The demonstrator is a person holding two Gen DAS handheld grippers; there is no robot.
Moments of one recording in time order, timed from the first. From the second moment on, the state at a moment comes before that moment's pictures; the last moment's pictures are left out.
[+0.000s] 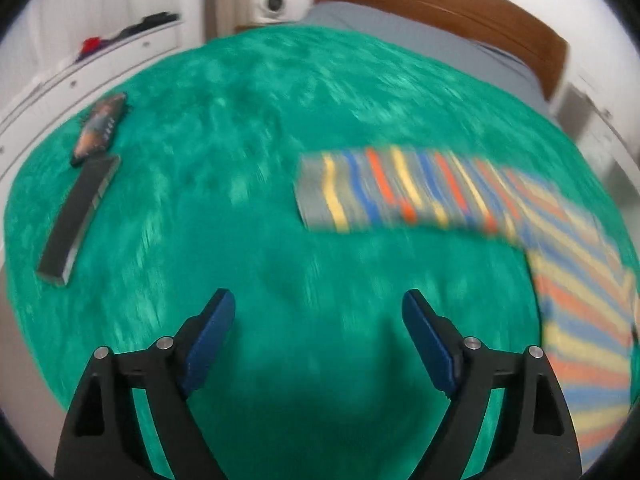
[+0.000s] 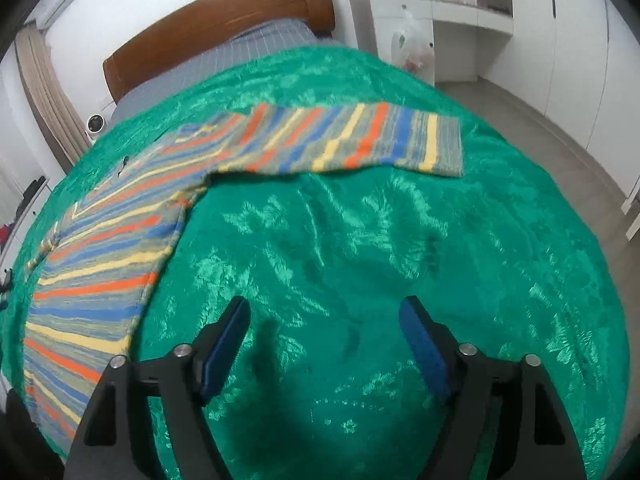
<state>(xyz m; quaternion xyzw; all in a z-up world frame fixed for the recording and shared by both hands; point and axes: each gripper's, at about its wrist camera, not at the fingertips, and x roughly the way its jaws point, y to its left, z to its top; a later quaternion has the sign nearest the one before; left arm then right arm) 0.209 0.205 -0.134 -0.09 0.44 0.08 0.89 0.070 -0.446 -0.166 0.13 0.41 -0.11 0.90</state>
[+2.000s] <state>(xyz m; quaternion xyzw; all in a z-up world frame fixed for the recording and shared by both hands) 0.194 0.185 -0.178 -0.04 0.42 0.09 0.90 0.080 -0.433 -0.201 0.11 0.36 -0.12 0.92</state>
